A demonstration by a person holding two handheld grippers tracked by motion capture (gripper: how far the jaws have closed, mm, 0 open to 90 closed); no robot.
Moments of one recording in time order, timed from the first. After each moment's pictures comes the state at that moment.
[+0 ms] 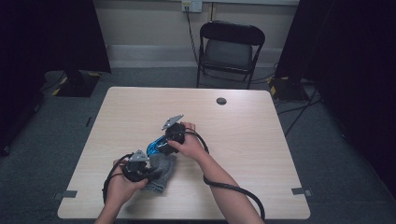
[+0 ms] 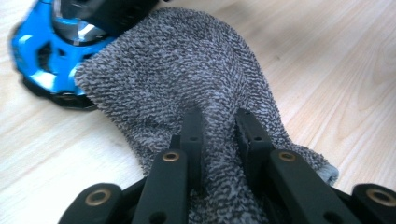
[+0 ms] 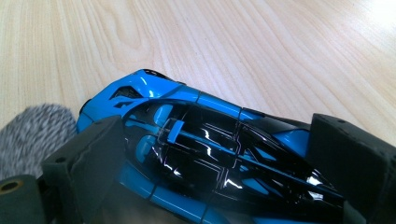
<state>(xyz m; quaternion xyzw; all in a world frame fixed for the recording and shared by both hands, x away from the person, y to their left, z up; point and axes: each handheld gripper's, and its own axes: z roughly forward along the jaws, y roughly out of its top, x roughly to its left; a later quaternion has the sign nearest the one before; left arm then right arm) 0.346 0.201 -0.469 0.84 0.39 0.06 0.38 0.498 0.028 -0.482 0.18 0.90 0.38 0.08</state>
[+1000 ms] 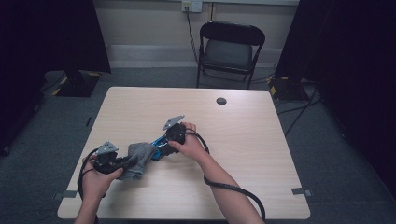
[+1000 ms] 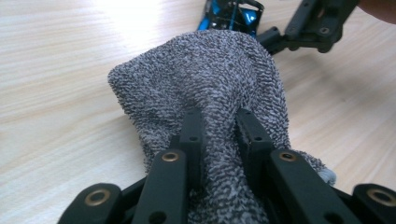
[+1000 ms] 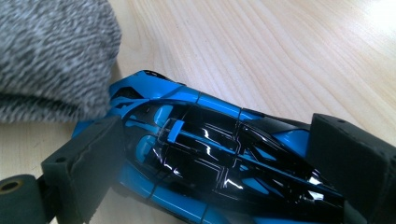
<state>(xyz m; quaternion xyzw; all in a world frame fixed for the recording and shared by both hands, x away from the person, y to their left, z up) 0.353 0.275 -0.458 0.76 0.47 0.12 0.42 0.498 0.026 -0.484 0.18 0.90 0.39 0.08</state>
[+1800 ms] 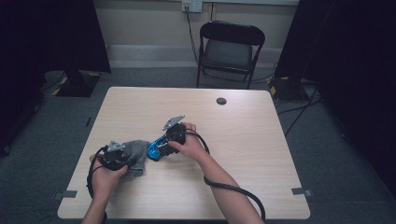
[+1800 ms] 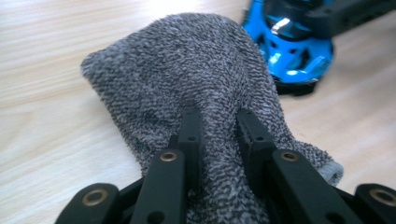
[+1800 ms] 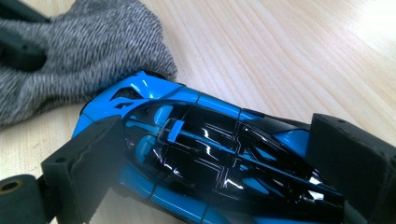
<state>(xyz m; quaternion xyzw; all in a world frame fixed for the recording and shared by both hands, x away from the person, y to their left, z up) 0.371 0.260 -0.479 0.78 0.51 0.15 0.34 0.497 0.025 -0.484 0.18 0.90 0.39 0.08</state>
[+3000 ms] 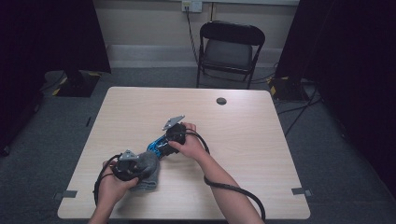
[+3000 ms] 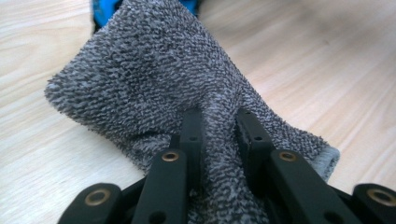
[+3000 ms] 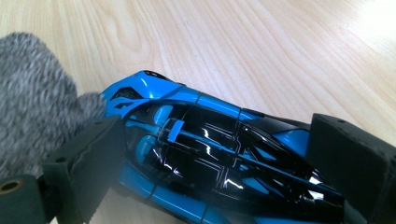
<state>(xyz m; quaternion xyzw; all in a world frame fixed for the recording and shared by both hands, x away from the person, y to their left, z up) 0.345 0.222 -0.475 0.82 0.44 0.06 0.35 0.497 0.025 -0.484 0.18 0.90 0.39 0.08</state>
